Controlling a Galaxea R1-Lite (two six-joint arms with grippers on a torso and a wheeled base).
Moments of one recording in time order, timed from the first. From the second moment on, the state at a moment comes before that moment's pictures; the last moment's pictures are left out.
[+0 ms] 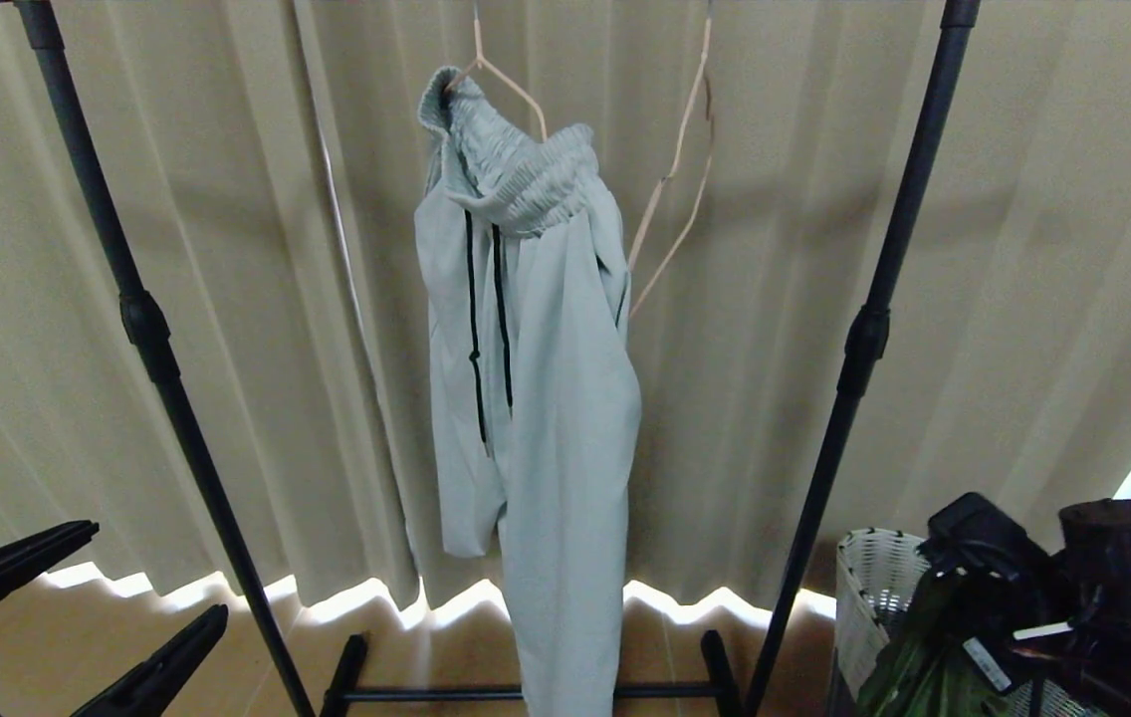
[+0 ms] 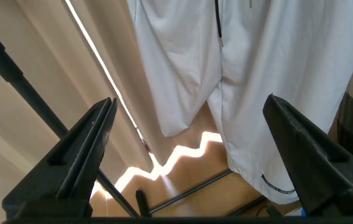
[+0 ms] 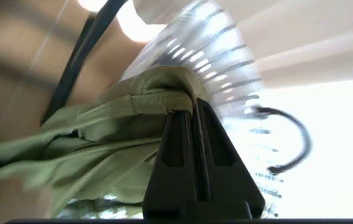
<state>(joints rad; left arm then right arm) -0.42 0.81 -0.17 -0.52 0.06 0.23 0.27 1.54 -0.25 -0.62 -0.43 -0.38</state>
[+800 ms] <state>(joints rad) -0.50 0.85 -0.17 -0.52 0.06 0.33 0.30 1.26 -0.54 -0.61 -0.41 -0.26</state>
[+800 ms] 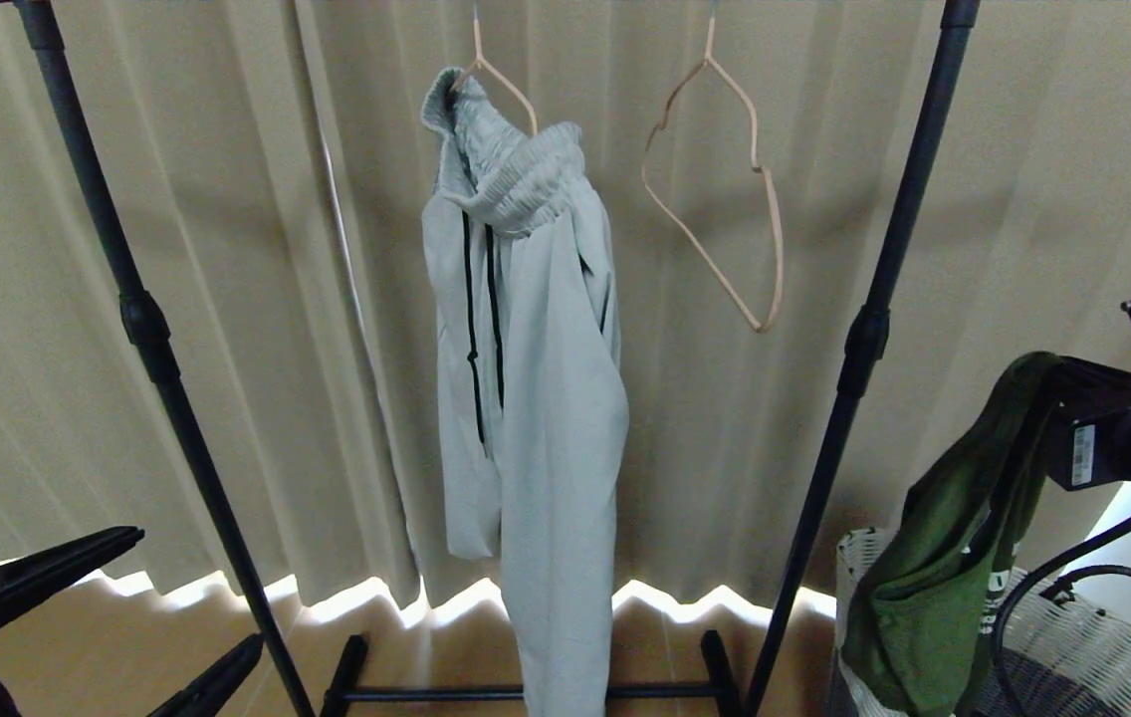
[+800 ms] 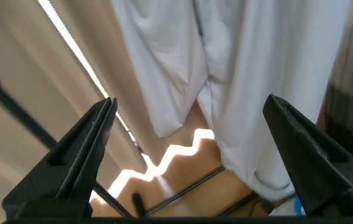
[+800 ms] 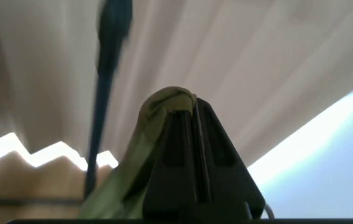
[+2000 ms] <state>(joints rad) -0.93 1.30 -0.45 -0.64 -0.09 -0.04 0.65 1.22 -0.64 -0.46 -0.11 -0.05</state>
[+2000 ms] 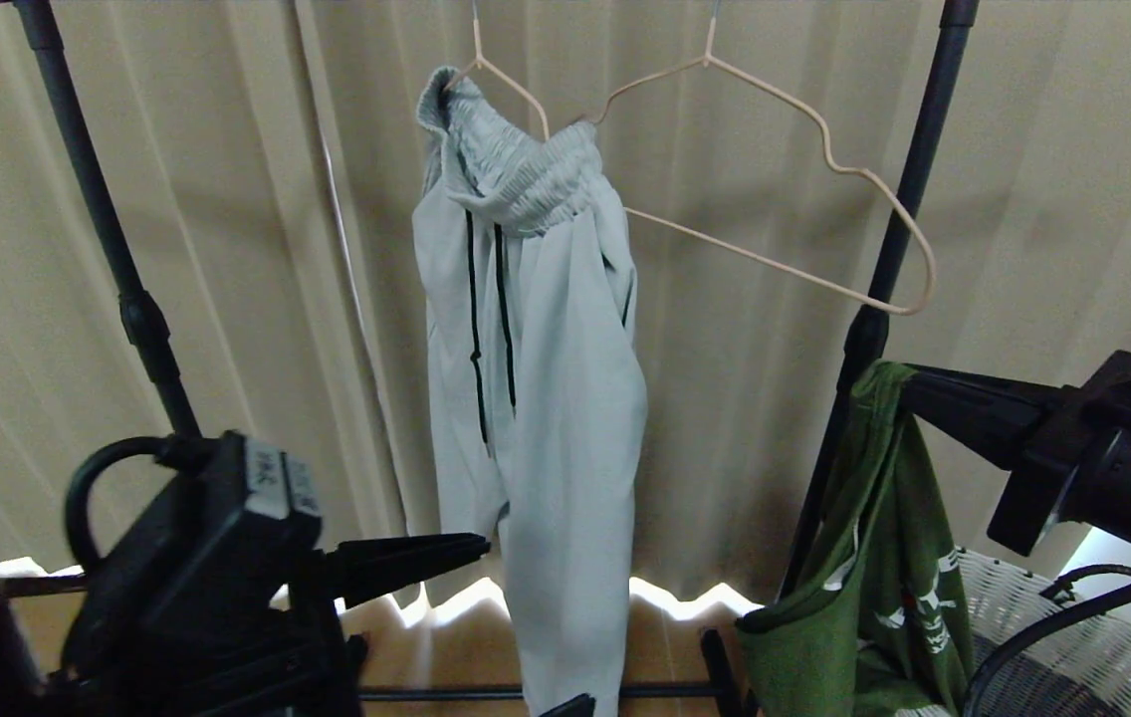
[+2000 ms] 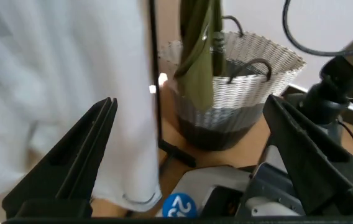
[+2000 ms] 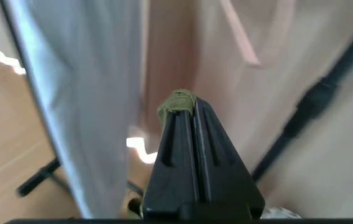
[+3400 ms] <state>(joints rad) -0.99 1.90 -0.92 -0.80 -0.06 -0.07 0.75 1.16 -0.68 -0.46 0.01 0.00</state>
